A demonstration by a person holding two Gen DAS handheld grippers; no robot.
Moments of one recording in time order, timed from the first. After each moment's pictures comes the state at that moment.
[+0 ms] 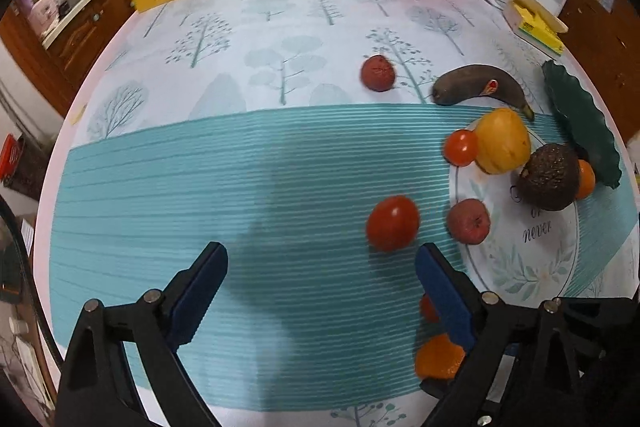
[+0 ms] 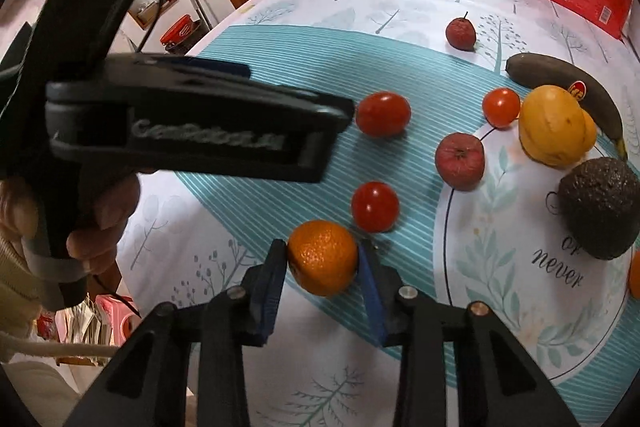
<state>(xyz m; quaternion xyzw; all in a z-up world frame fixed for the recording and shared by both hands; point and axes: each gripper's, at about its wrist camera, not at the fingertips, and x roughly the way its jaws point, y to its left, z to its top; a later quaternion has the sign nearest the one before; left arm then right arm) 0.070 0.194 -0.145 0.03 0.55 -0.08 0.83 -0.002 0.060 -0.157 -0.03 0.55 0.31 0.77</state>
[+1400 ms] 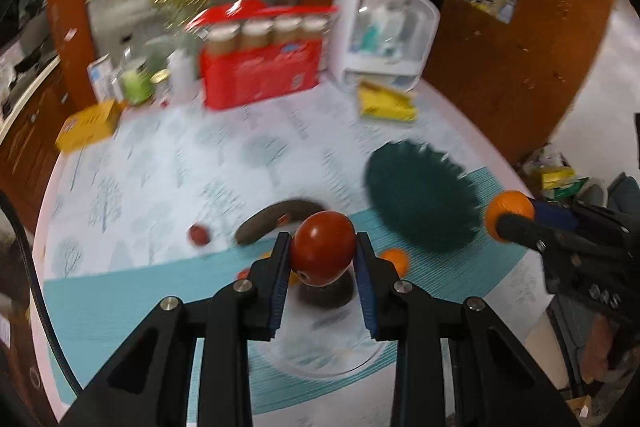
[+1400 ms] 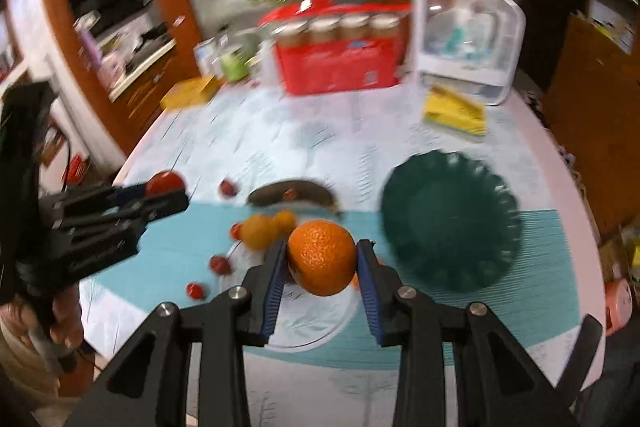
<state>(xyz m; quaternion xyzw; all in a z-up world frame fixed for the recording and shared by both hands) 0.045 0.037 0.033 0.03 0.43 -0.23 0.87 -0.005 -0.160 0.042 0.05 0.44 0.04 0.90</state>
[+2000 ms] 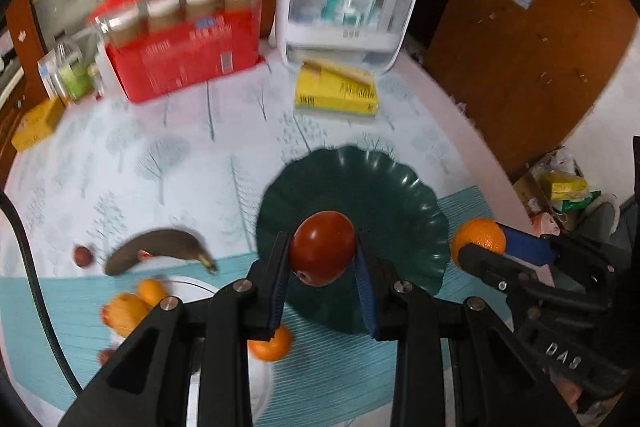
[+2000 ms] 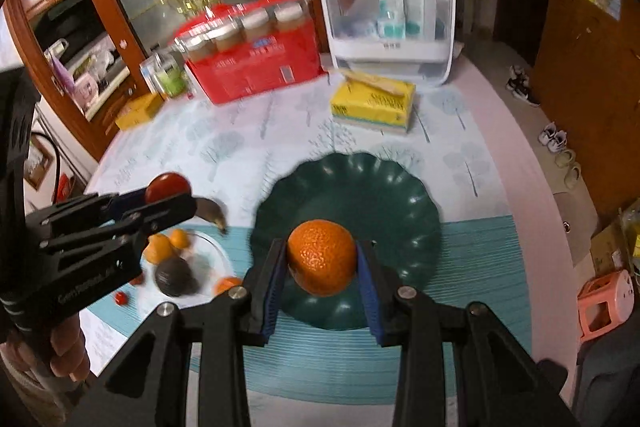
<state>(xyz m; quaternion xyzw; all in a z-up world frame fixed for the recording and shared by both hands) 0.107 -0.175 -0.033 0.03 0.49 -0.19 0.85 0.058 -0.324 -0.022 0.07 0.48 0.05 0.87</state>
